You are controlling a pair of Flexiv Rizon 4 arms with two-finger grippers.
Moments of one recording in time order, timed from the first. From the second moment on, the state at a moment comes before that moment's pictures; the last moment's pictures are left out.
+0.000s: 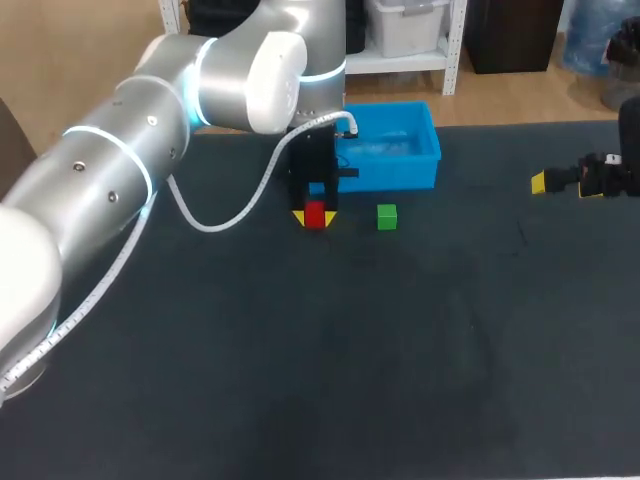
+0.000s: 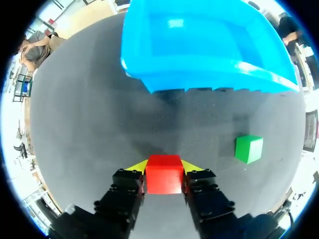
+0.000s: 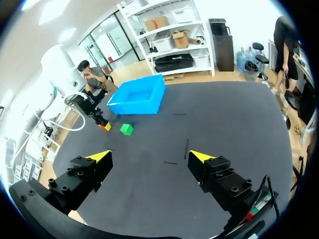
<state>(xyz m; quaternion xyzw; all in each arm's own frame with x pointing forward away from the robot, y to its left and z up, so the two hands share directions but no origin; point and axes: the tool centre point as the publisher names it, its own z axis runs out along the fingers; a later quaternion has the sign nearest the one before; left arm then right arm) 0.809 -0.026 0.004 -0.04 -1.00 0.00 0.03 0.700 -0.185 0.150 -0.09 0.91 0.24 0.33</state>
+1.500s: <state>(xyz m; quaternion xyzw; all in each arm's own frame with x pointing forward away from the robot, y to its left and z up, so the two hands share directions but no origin) 0.810 -0.026 0.114 -0.06 -1.00 0.01 -0.05 0.700 -0.185 0.150 -0.09 0.91 0.24 0.33</state>
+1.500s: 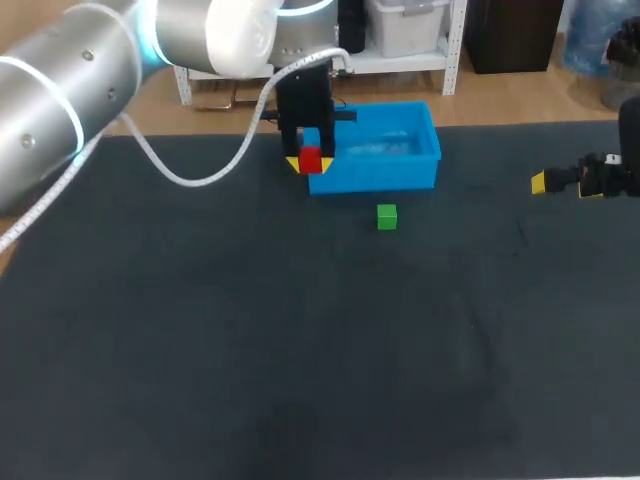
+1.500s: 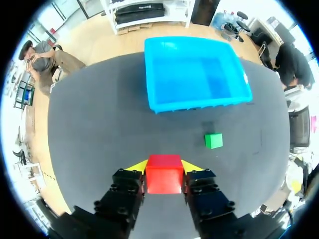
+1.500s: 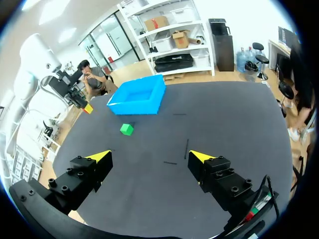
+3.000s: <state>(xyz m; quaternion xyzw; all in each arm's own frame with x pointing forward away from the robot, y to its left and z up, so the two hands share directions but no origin) 0.860 -0.036 0.196 -0.11 -0.97 0.02 -0.19 0.700 -0.185 0.150 -0.09 0.91 0.24 0.33</state>
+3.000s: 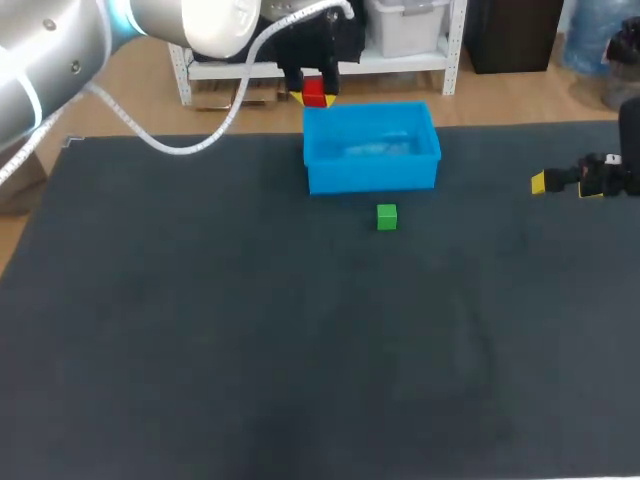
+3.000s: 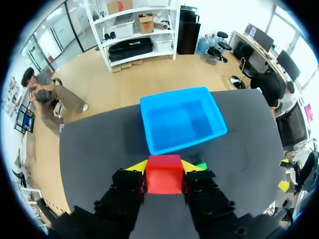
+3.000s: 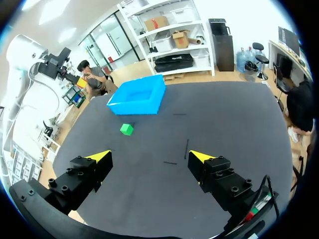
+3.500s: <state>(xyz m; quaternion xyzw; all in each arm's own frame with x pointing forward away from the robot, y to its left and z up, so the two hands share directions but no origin) 0.896 -0.047 0.217 -0.12 -0.97 0.02 -0.22 0.700 -0.185 0.150 -0.09 0.91 0.24 0.33</state>
